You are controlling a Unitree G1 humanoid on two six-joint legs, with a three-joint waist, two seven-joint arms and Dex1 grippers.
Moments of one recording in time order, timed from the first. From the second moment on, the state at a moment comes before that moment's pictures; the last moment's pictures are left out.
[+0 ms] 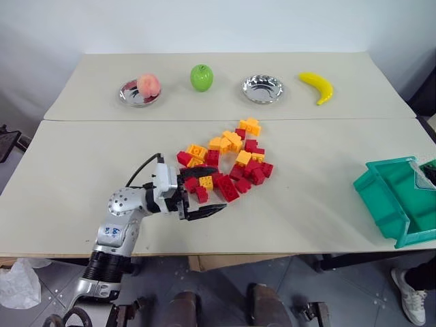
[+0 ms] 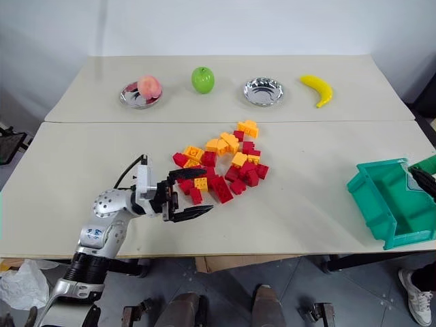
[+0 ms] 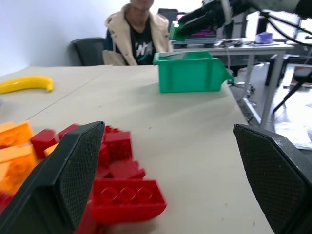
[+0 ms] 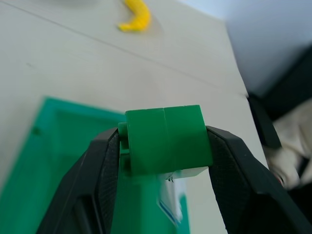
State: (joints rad) left arm -0.39 0.37 -0.08 0.05 -0.44 -0.03 -1.11; right arm -0.02 -0.88 -0.80 0.06 0.30 0.42 0.77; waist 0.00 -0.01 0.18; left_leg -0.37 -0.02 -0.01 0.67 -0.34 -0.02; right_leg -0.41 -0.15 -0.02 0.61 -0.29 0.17
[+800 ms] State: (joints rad) left arm -0.25 0.49 0.14 0.01 -0.42 0.01 -0.88; right arm -0.19 -0.82 -0.43 -0.11 0.53 0.39 0.95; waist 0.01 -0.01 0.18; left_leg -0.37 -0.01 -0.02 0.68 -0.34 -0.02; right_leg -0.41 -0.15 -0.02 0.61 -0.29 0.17
